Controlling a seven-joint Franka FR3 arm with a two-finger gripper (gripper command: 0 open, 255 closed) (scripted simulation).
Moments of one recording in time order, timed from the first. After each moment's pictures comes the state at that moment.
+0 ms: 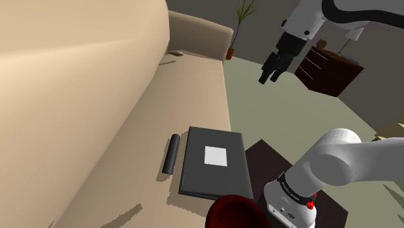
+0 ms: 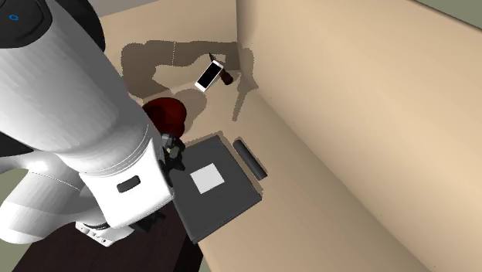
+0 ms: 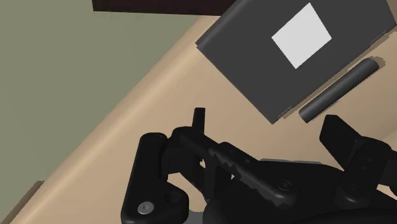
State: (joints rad) arm 0.02 -0.82 0.00 -2.42 0.07 1.62 0.02
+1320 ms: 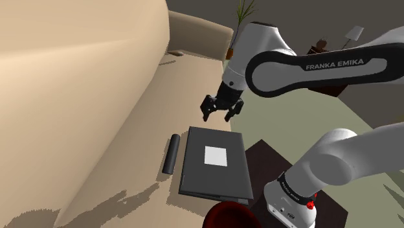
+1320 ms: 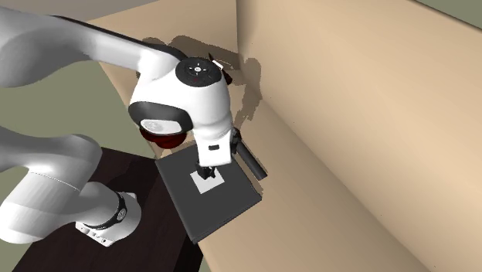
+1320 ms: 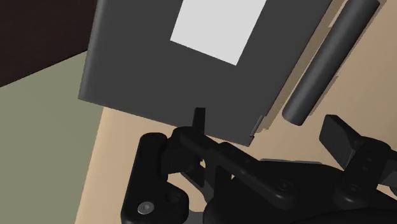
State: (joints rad) arm 0.01 -0.54 0.45 -2.63 0.30 2.16 0.66
